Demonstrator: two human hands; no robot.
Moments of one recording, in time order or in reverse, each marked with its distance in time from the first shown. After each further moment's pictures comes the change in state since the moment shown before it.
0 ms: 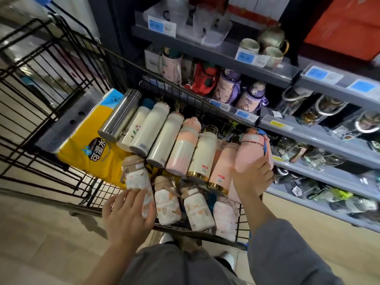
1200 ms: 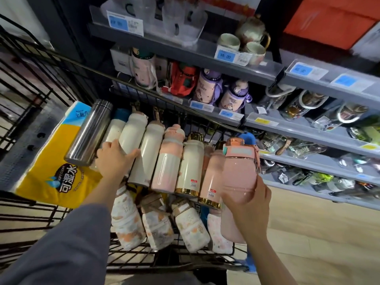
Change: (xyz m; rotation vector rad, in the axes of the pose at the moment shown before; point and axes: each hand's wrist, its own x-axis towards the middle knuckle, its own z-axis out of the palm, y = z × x) left_hand 0.224 -0.004 0.090 -0.137 -0.323 -0.348; right_hand -0.043 0.016 -0.048 0.560 -0.139 0.008
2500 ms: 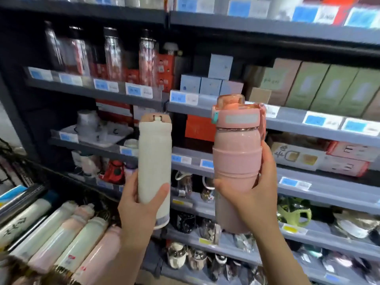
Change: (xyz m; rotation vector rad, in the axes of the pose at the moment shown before) left_hand -0.360 0.420 -0.053 -1.369 0.300 0.378; right_hand 0.168 0.032 -0.409 0.538 0.167 -0.811
